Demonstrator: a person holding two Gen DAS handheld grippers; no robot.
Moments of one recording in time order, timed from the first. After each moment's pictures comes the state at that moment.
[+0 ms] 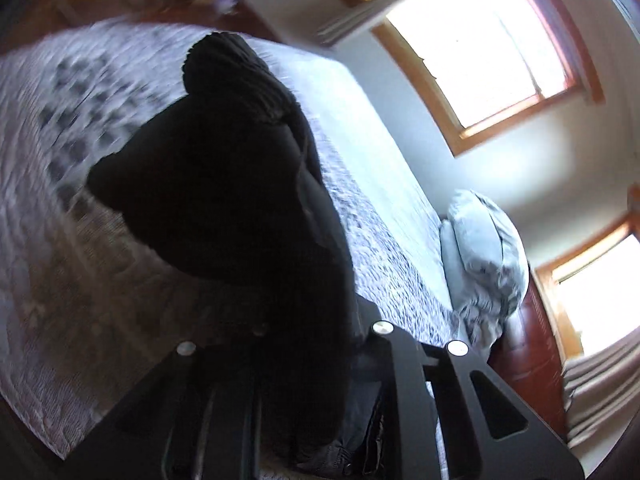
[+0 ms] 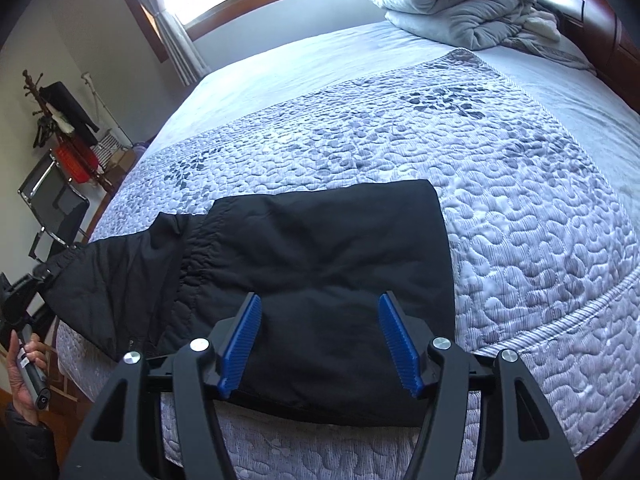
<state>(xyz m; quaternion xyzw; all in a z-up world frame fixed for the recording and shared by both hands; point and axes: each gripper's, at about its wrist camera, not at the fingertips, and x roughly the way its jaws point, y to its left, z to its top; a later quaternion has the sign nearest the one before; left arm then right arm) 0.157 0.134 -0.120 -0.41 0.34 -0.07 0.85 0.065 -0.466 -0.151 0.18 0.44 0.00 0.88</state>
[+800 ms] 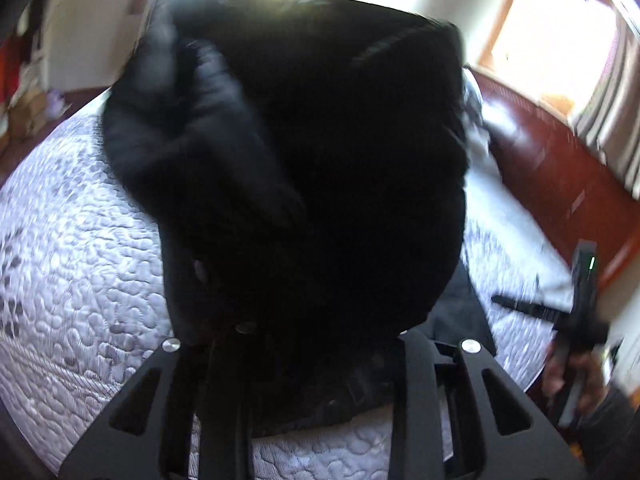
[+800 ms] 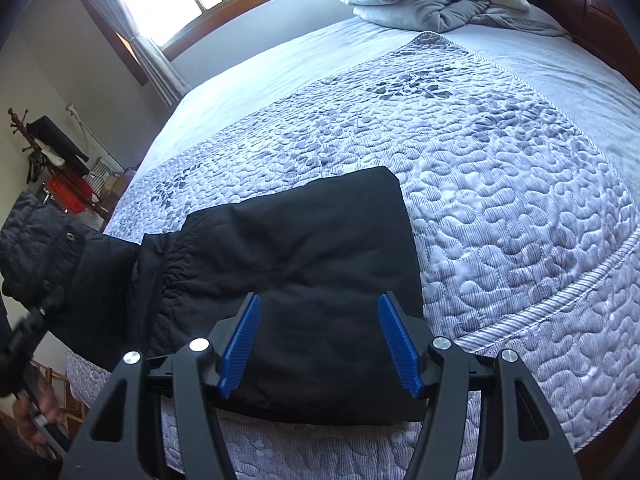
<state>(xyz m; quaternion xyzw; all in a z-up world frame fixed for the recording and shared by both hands) 0.161 -0.046 -0.102 -0.06 0.38 -0.24 0.89 0.055 -0.499 -0.167 0.23 0.43 -0.02 0.87</state>
